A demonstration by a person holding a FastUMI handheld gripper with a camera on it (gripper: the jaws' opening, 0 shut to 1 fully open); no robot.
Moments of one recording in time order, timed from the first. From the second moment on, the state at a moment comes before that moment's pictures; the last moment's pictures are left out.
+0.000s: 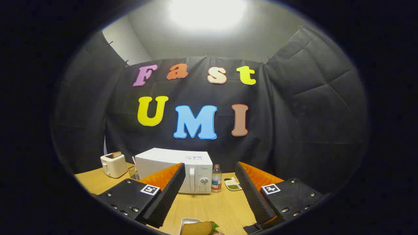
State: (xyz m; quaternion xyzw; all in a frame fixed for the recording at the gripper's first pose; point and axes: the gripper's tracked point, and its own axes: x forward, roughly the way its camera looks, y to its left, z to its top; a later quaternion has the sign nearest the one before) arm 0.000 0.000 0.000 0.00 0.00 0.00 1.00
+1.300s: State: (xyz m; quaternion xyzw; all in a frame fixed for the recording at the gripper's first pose) arm 0.005 -0.017 -0.015 0.01 0.01 0.00 1.00
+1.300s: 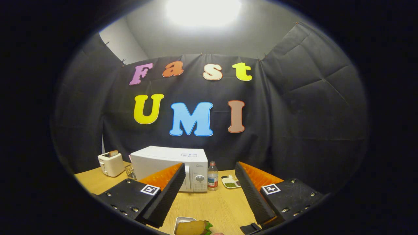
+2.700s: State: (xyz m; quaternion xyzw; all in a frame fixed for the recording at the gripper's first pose) arm 0.208 0.054 -0.111 0.00 0.07 0.11 0.99
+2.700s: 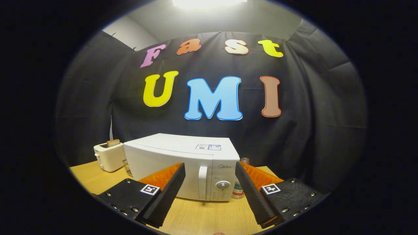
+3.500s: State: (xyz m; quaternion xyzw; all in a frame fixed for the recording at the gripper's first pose) arm 0.284 0.082 -0.229 0.04 0.19 0.10 0.97
